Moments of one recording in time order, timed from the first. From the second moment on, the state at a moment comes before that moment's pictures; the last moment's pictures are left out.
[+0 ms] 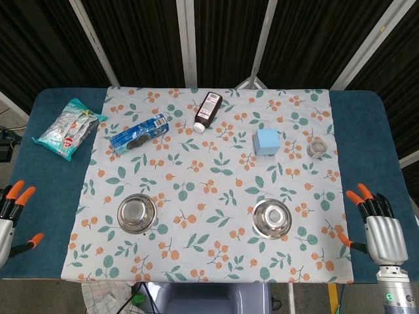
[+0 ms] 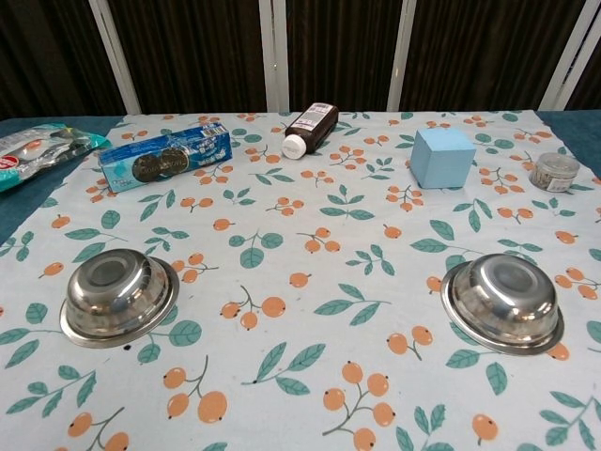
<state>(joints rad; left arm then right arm) -0.01 -1.11 -0.02 -1.64 1.62 1.63 0.10 0.07 -1.14 0.07 -1.75 -1.48 1.49 -0.08</state>
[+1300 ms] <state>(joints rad) -0.01 -1.10 -0.03 -1.65 1.57 1.61 0.08 0.29 -1.42 0.12 -1.89 -1.24 1.18 -0.51</state>
